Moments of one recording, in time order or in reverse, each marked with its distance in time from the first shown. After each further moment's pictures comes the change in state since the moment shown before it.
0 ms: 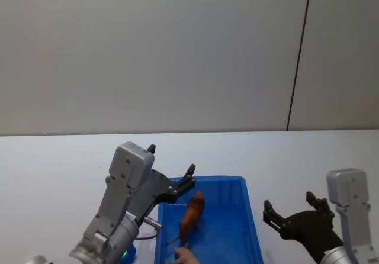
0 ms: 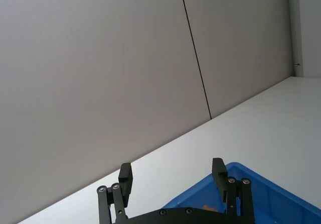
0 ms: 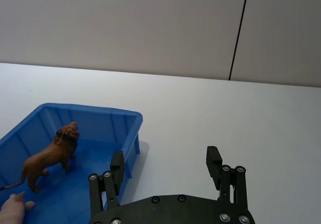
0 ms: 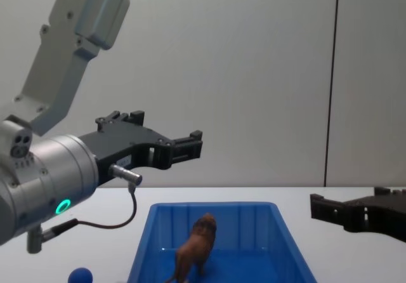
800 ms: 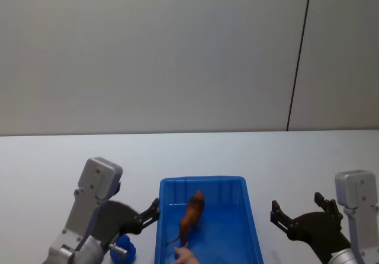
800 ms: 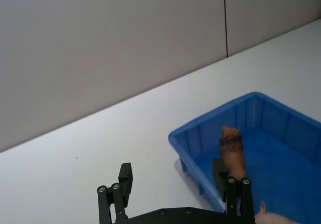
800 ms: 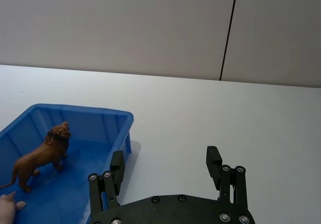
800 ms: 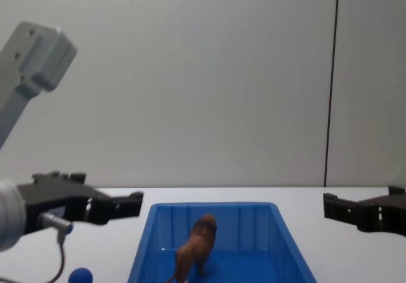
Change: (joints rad) left arm 0.100 0.114 -0.060 -0.101 -0.140 0.242 0.051; right arm -0.021 0.014 0.008 -0.024 0.004 -0.002 -0.025
